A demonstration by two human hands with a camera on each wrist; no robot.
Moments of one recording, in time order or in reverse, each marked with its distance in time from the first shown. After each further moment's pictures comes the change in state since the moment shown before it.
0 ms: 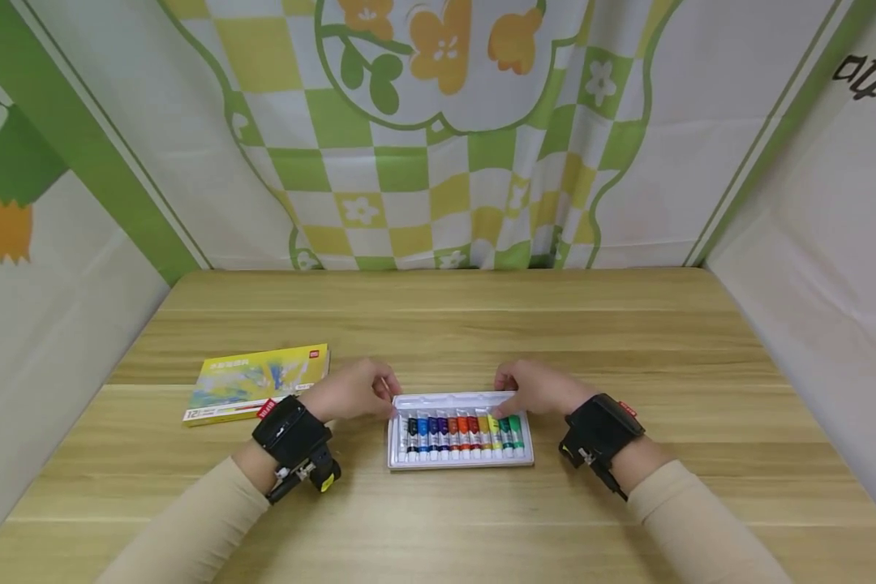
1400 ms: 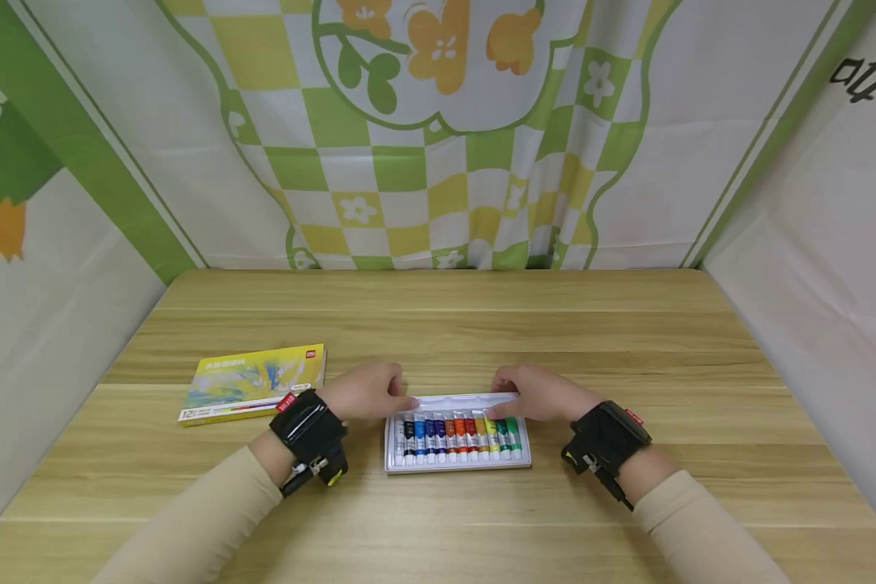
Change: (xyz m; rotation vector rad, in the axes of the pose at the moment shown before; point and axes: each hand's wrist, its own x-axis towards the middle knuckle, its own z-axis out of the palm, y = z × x) left_hand 0.006 0.020 0.009 0.134 -0.050 -0.049; right_hand -0.007 0.002 0.003 -0.010 0.013 -0.035
